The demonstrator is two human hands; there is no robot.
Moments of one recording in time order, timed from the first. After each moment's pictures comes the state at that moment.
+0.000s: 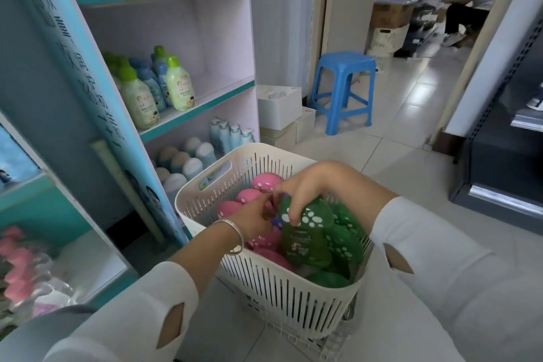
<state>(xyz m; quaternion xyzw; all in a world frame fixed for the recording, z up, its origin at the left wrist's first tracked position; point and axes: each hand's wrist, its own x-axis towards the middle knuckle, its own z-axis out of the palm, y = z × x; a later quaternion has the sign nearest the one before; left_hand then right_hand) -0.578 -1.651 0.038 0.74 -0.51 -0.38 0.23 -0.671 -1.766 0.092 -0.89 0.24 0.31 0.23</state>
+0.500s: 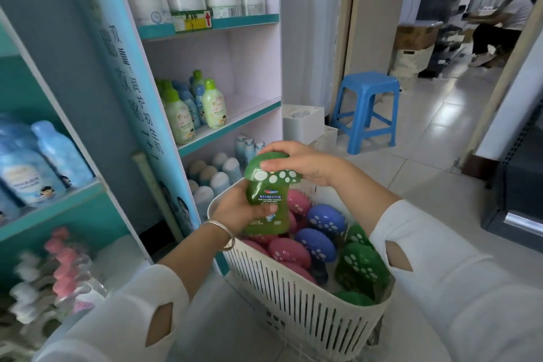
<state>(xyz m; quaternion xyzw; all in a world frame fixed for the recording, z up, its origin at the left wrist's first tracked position) -0.531 -1.619 0.075 0.71 -0.42 -0.29 0.48 -0.635 -1.751 0.130 -0.80 0.19 -0.09 0.56</state>
